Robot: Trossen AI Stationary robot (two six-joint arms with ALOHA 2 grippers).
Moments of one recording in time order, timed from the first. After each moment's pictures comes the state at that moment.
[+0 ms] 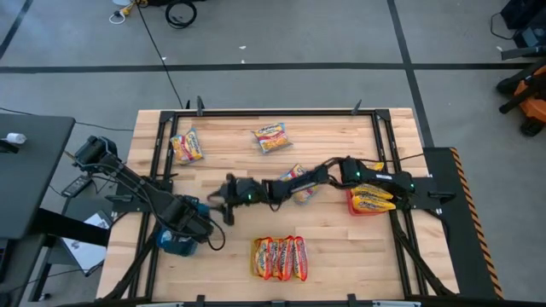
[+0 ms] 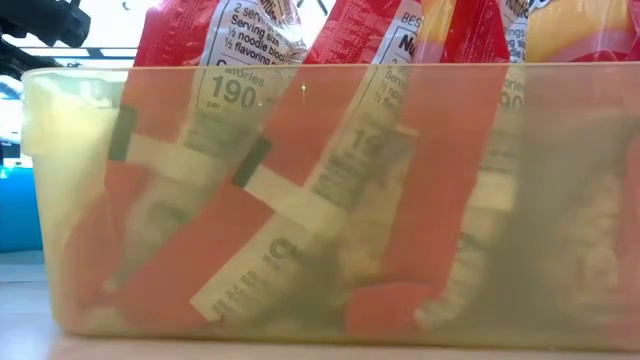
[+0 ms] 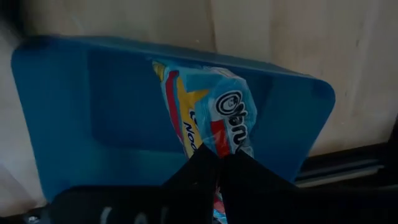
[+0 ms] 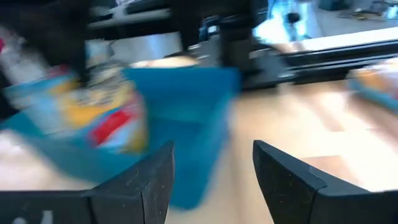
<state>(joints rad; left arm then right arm) -0.60 1.39 0.97 -1.17 0.14 -0.41 0.07 2.54 1.79 0.54 0.00 0.15</state>
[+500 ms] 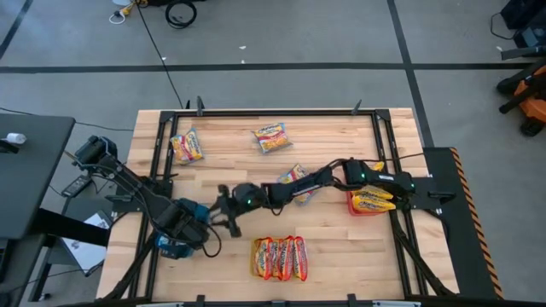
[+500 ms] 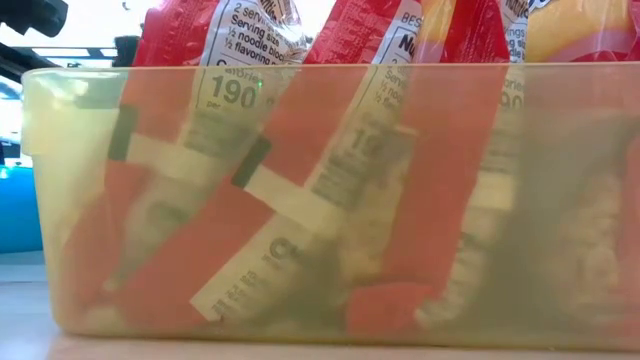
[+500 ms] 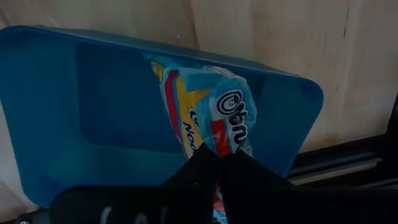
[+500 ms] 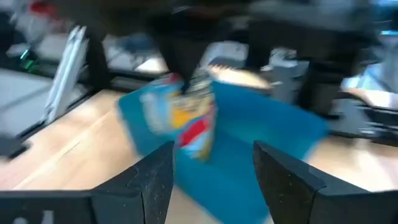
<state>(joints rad) -0.67 1.39 0.97 -1.15 0.14 -0.44 0.09 2.49 1.81 0.49 -0.20 -0.08</state>
